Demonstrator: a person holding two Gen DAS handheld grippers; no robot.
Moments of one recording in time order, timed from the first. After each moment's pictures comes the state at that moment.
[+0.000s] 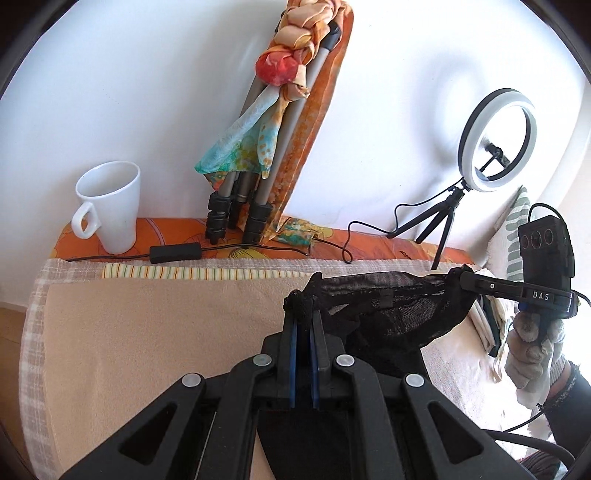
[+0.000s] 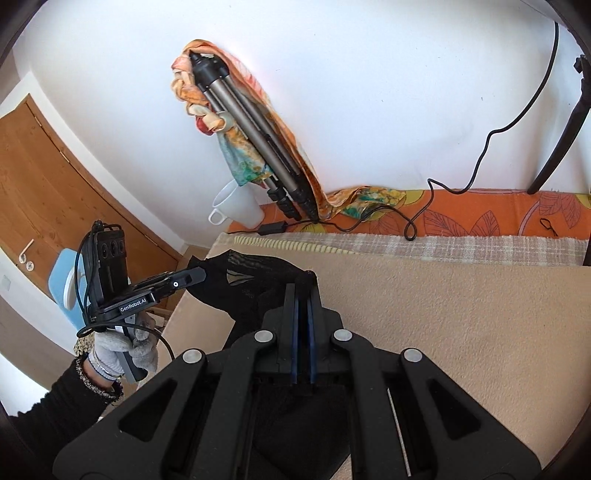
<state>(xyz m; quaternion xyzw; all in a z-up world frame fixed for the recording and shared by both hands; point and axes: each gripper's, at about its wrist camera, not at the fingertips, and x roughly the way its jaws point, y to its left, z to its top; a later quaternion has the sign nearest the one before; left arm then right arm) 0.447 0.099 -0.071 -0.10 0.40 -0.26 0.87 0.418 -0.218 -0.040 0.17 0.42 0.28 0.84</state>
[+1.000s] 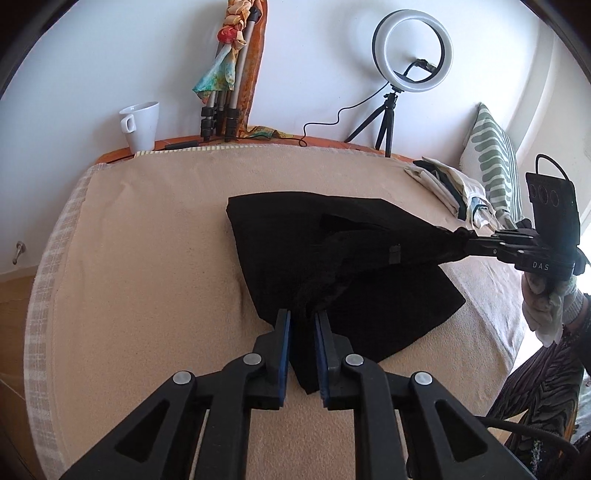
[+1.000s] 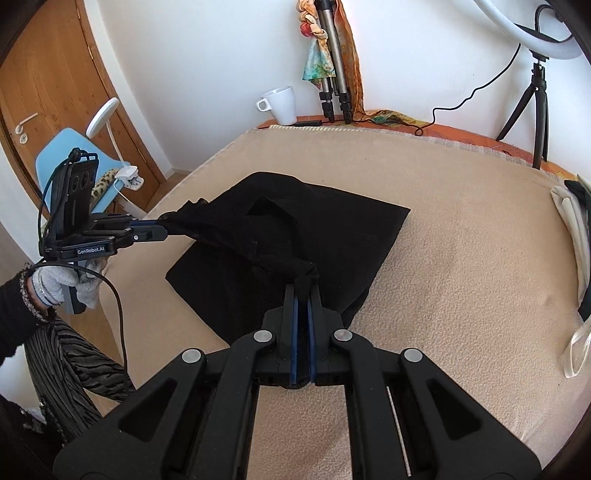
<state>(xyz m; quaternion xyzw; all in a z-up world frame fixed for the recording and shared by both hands) 0.207 0.113 -0.111 -0.01 0.43 -0.27 0.86 0.177 -0.187 -0.076 -0.01 0.43 0.26 0.86</state>
